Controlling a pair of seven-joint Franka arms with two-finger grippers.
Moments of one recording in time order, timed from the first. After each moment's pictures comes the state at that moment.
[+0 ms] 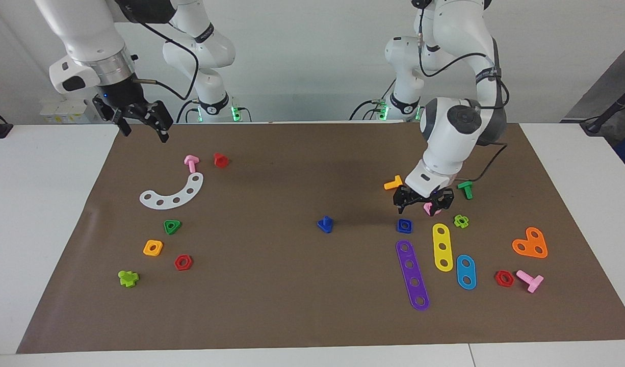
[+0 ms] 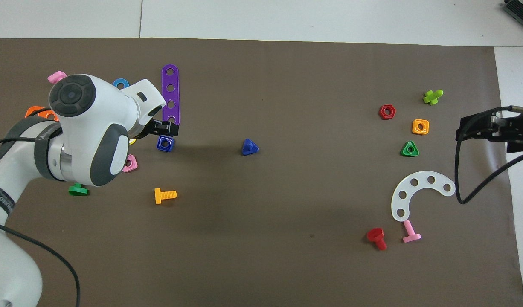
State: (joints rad) left arm -0.29 0.27 0.00 -1.88 -0.02 2.24 -0.08; right arm 0.04 -0.05 -0.02 -1.57 -0.01 1.55 0.25
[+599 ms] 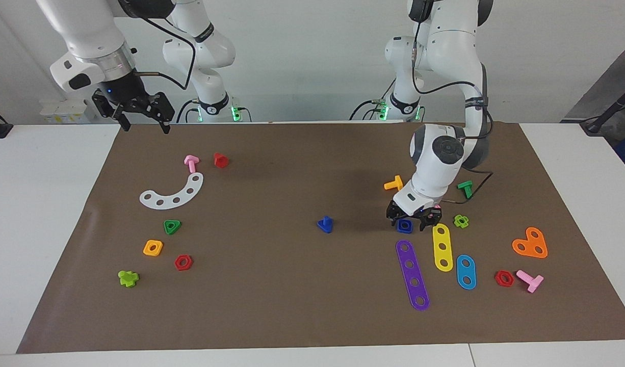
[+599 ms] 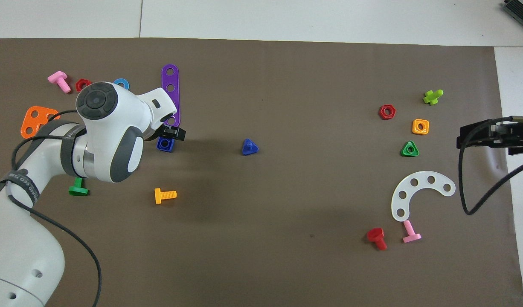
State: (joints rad) left arm -0.29 0.35 0.01 -1.93 -0.02 2.33 0.04; right arm 0.04 -0.04 -0.02 -1.58 -0.01 1.50 0.12
